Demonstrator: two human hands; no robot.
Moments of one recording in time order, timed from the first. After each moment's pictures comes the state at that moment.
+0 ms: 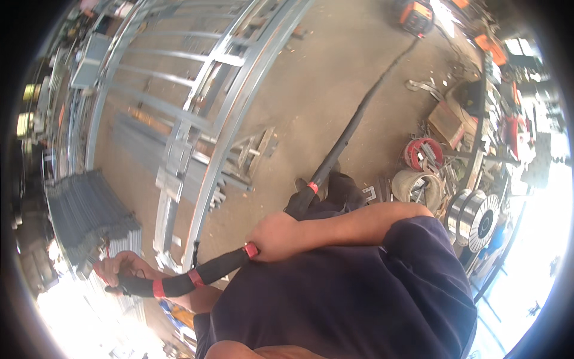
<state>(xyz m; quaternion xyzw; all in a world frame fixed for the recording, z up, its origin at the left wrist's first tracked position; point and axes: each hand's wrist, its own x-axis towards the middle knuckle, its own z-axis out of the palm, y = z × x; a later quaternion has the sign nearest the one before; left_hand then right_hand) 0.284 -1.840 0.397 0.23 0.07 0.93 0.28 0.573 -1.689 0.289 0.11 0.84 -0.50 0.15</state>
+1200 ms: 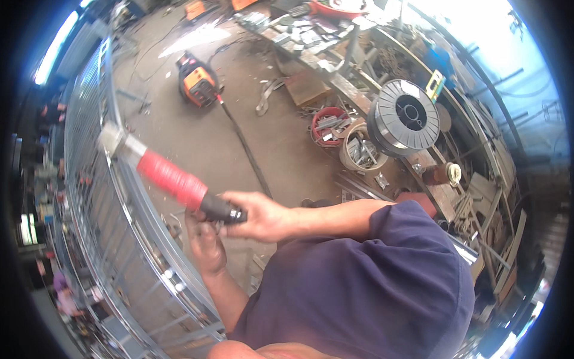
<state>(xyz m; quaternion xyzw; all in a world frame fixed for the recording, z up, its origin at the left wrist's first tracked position) 0.744 -1.432 0.320 0.63 0.29 0.35 0.63 0.907 -1.512 0.317 0.41 0.42 -0.52 -0.62</state>
